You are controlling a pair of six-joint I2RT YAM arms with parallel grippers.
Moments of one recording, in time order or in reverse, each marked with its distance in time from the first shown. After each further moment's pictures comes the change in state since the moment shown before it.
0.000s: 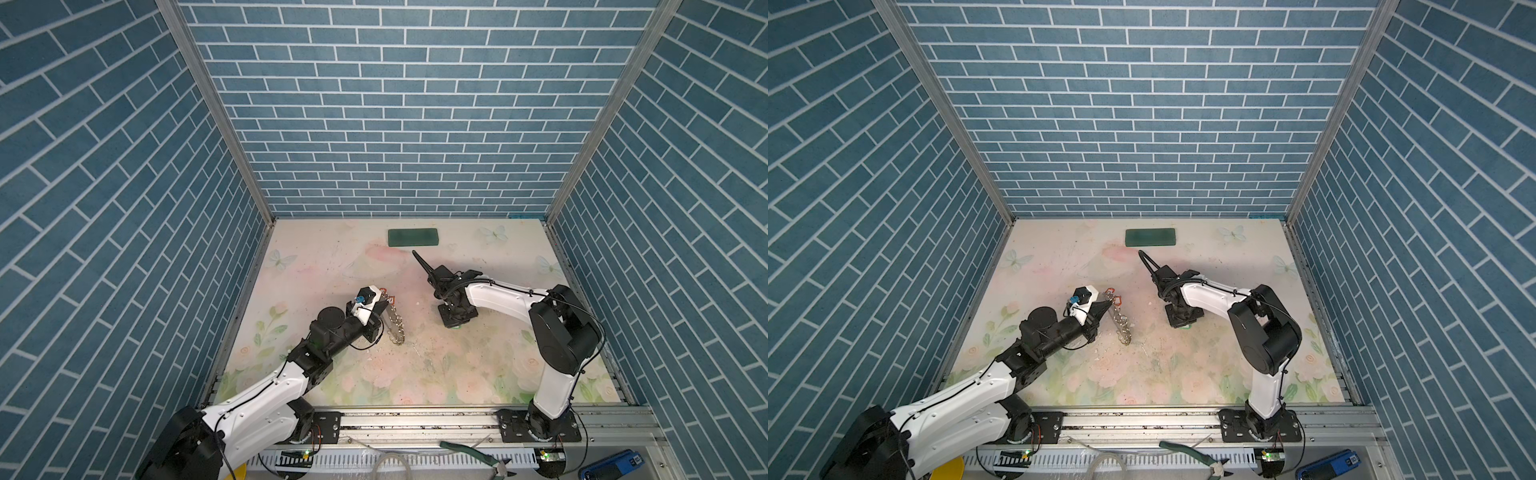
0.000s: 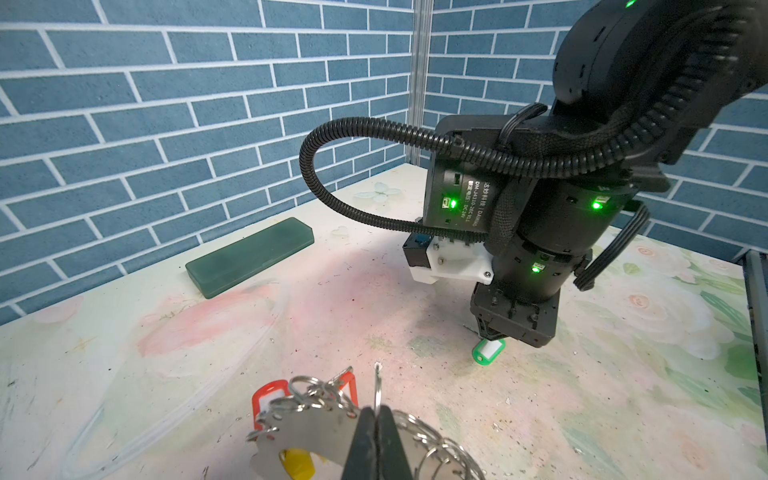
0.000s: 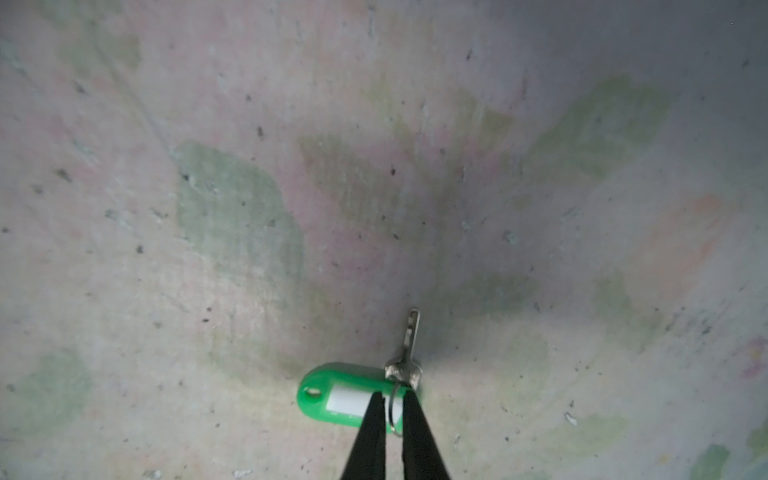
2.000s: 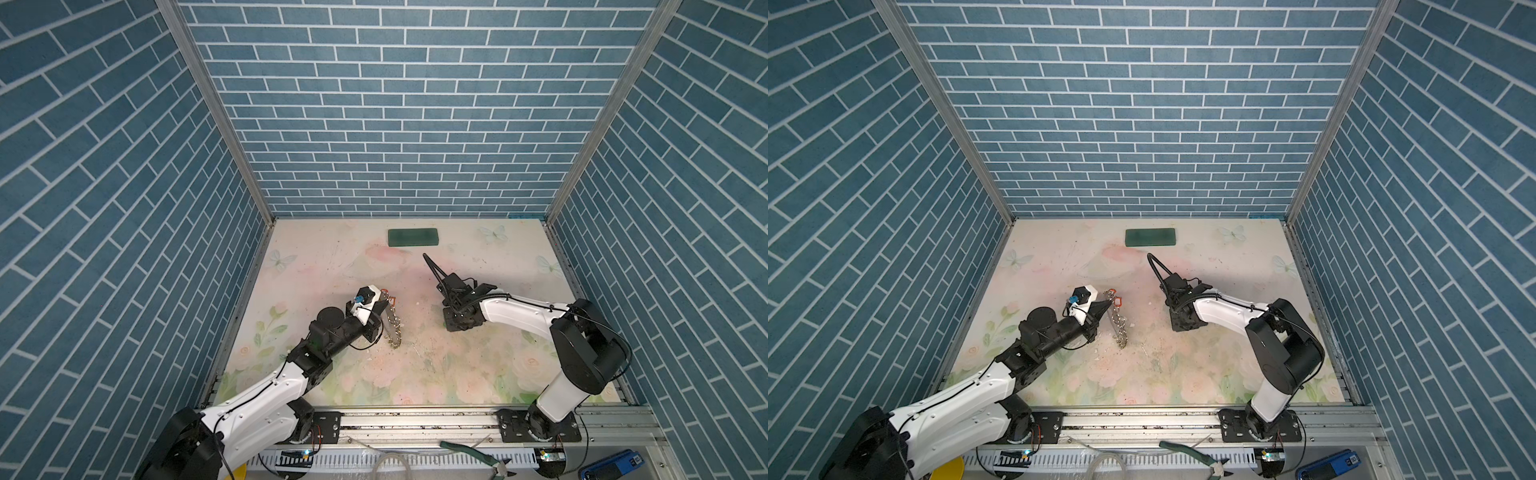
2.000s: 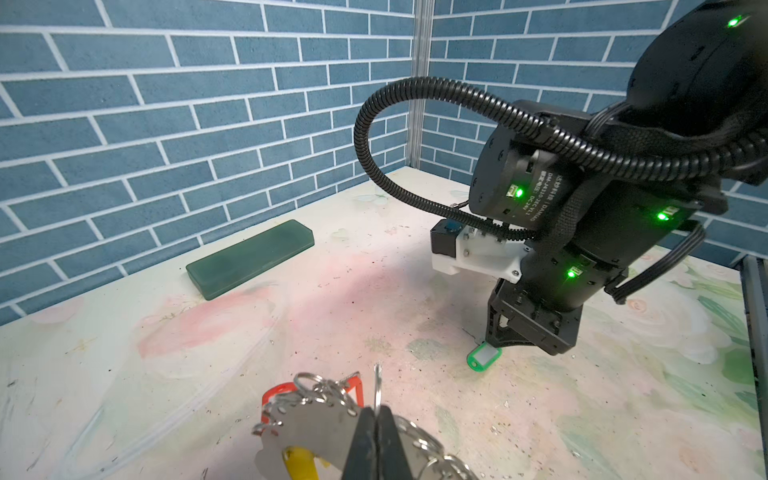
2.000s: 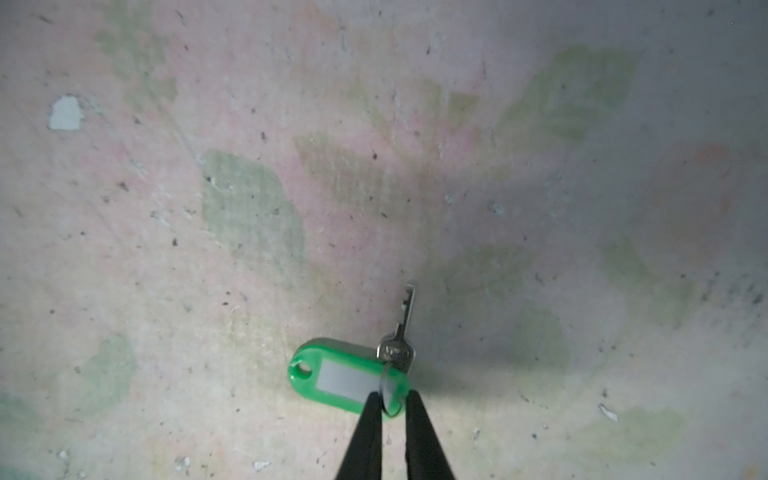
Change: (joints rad) left arm 0.000 -0.007 0.000 0.001 -0.001 -0.007; right arm 0.004 -0.163 -0.211 0.210 -0.014 0.109
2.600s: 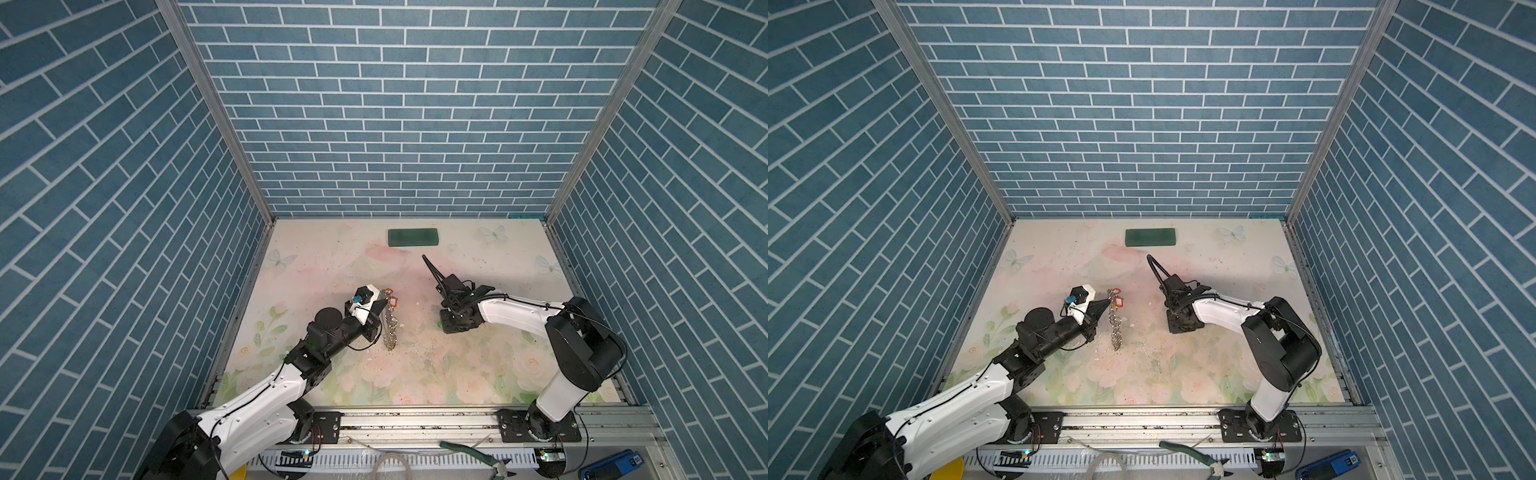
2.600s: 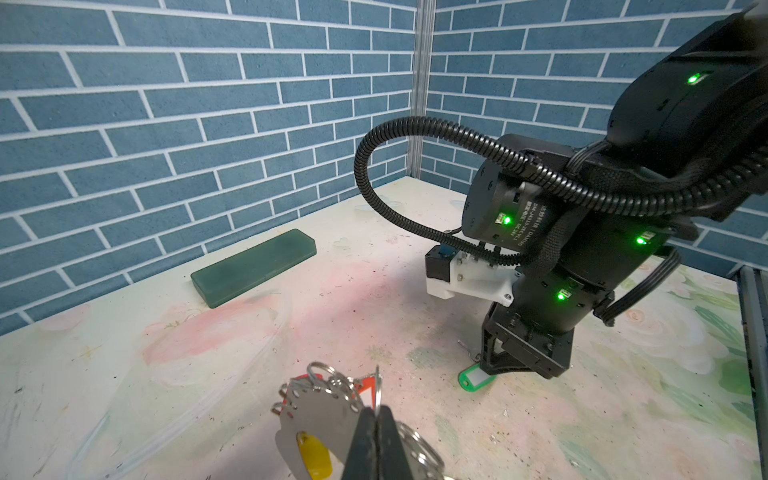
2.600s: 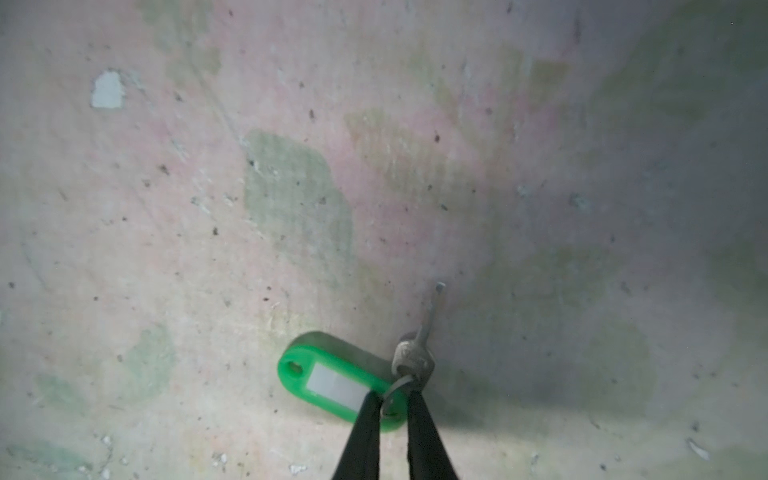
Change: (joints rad) left arm 0.001 -0.023 0.000 0.000 -0.003 -0.005; right arm -0.001 0.022 -0.017 0.052 -0.089 0.003
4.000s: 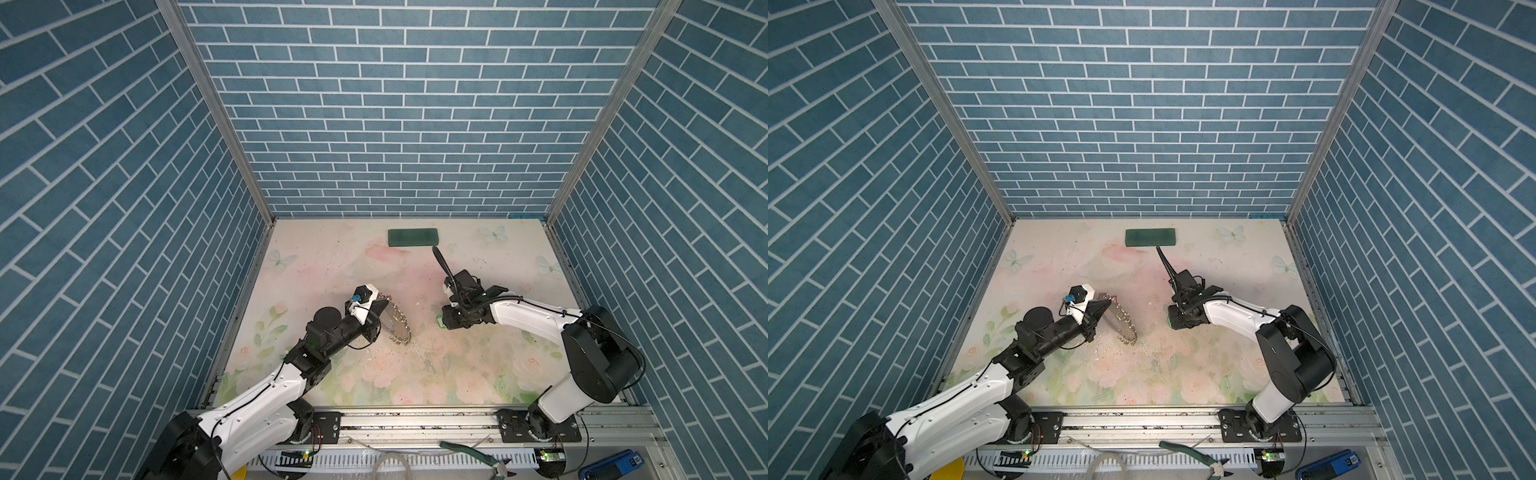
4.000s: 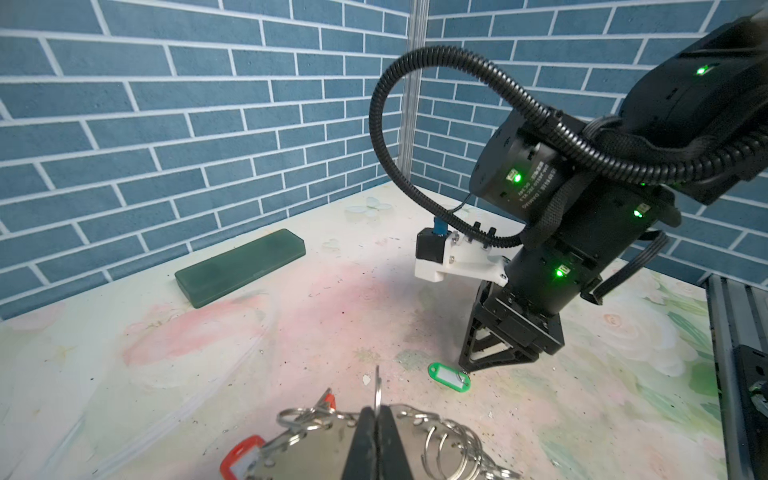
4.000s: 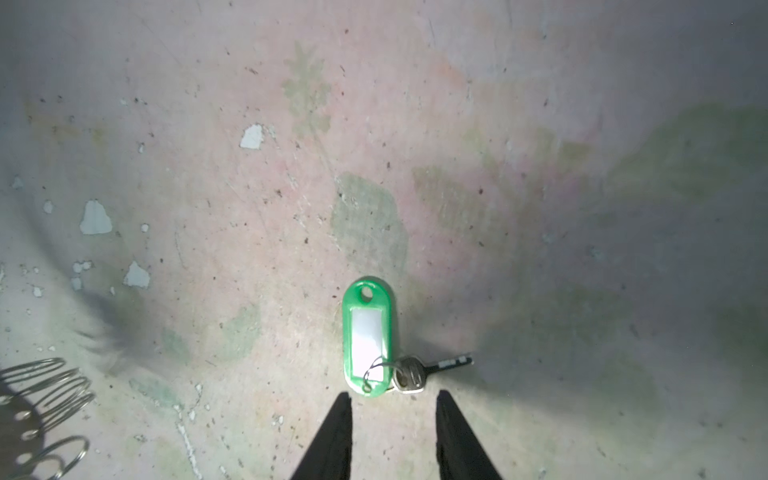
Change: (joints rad) left arm 0.016 -0.008 0.000 0.007 0.037 -0.033; right arm -0.056 -0.085 -0.051 0.099 -0.138 -0.090
